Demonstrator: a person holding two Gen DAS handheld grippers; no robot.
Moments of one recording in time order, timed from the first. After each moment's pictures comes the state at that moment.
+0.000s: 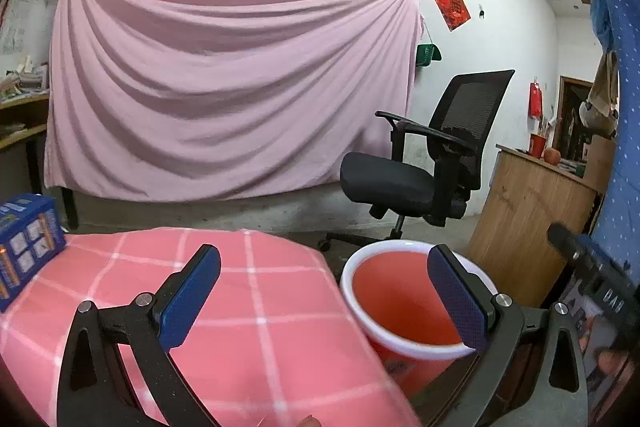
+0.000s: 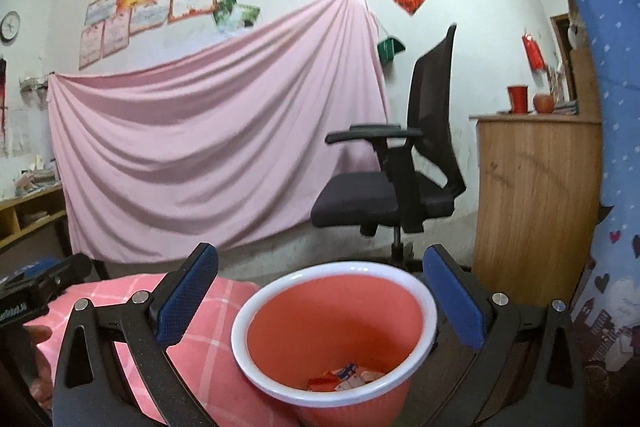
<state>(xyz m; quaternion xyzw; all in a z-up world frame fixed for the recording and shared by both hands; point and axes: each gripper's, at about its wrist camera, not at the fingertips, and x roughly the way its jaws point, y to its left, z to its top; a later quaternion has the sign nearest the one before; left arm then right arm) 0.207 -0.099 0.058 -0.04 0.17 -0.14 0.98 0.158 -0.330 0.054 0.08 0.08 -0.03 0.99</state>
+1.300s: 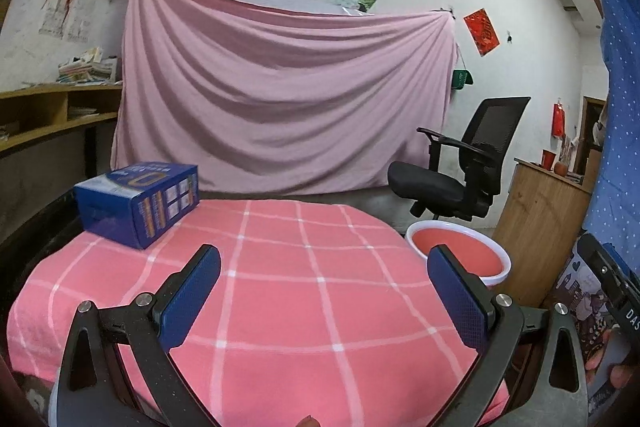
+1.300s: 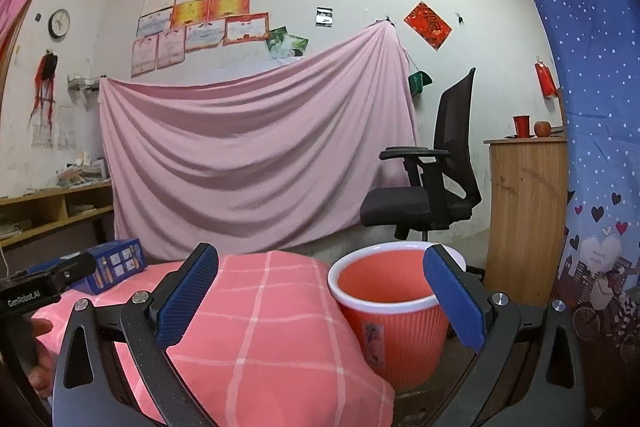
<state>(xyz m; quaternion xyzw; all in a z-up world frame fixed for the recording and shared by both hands) 0.026 0.043 0.056 -0.07 0.15 -0.07 0.98 0.002 -0.212 0.053 0.05 0.05 0.01 1.00</state>
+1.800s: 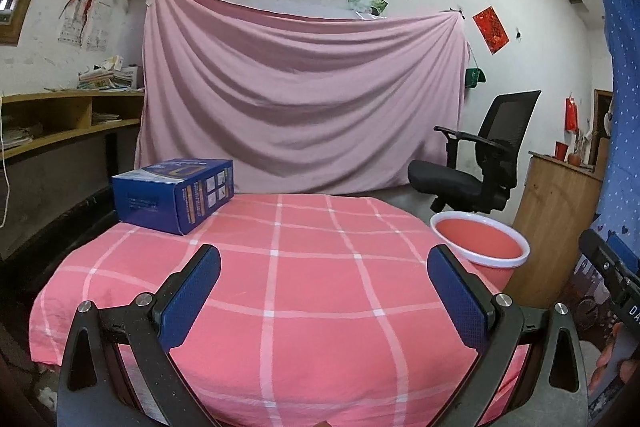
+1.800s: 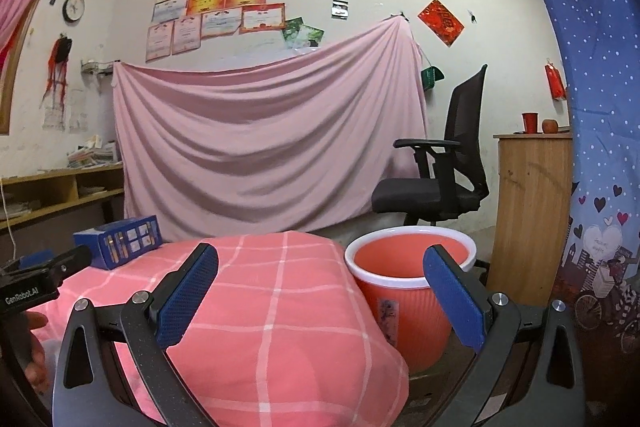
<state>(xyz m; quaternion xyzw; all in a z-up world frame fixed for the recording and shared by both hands) -0.010 0.051 0.036 -0.05 0.14 -0.04 0.99 -0.015 -0.188 0.031 0.04 0.06 0.03 1.00</state>
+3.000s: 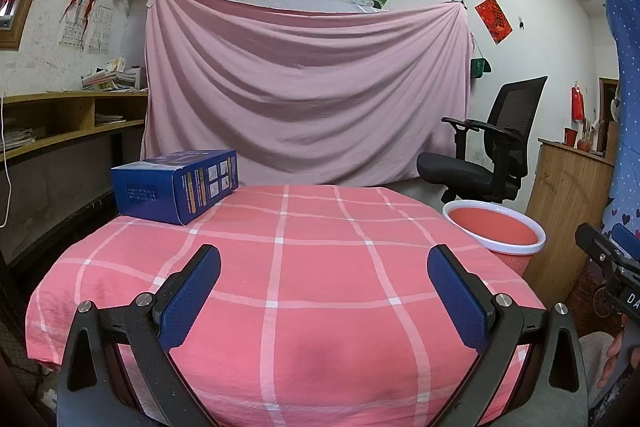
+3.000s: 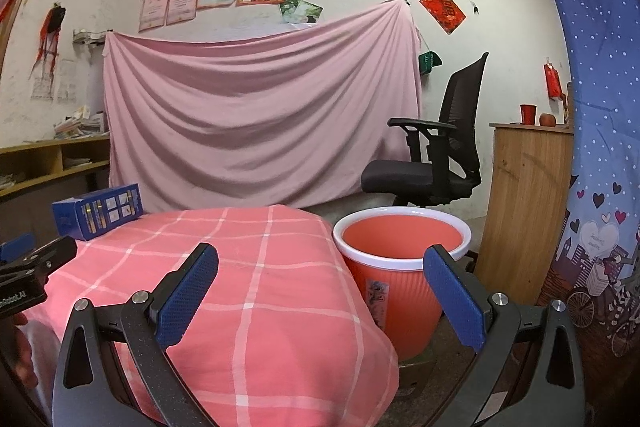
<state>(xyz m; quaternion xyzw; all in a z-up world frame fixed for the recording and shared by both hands) 0.007 0.055 0.013 -0.03 0.15 -0.03 0.99 0.007 -0.191 0.011 0.01 0.10 0.01 0.99</state>
